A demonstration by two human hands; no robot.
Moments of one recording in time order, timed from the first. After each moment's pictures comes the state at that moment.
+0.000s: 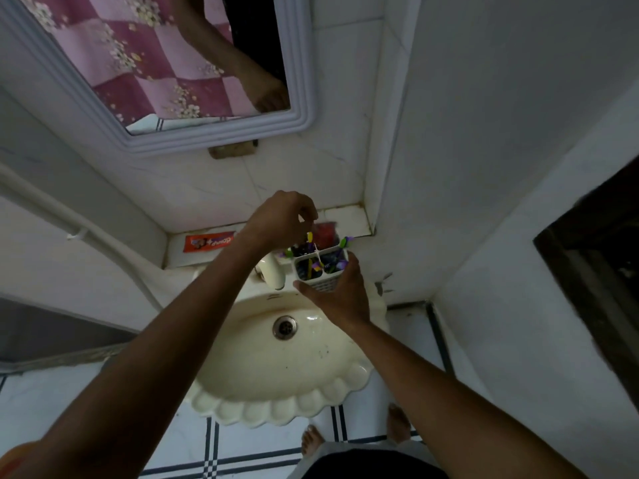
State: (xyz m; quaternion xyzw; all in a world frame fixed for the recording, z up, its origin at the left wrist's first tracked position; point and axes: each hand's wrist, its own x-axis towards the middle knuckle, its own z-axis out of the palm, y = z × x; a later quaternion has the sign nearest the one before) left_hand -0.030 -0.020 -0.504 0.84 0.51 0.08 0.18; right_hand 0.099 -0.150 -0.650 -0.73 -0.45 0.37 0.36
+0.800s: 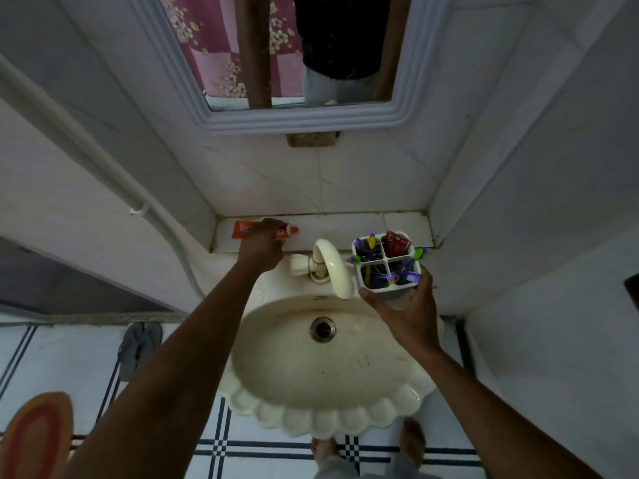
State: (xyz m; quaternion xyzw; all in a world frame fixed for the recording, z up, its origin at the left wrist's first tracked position) left_hand -0.212 0.016 -0.661 0.70 0.68 0.09 0.16; right_hand 0.098 -0.147 -0.665 -0.71 -0.44 0.37 0.40
